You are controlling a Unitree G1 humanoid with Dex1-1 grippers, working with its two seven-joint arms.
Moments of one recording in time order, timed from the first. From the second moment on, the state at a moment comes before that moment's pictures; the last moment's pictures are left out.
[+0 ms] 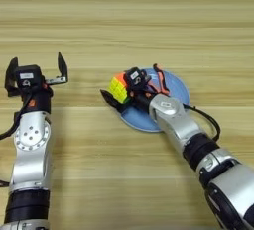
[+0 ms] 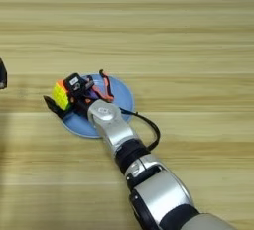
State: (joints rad) left arm -0.09 0.13 0.19 0.07 -0.04 -0.21 0.08; right arm -0.63 0.13 0.30 0.86 0.08 -0.16 0.38
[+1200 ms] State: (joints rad) left arm -0.09 0.13 0.18 0.09 -0.04 -0.20 0.07; right arm -0.62 0.13 0.36 0.48 0.08 -0.10 0.33
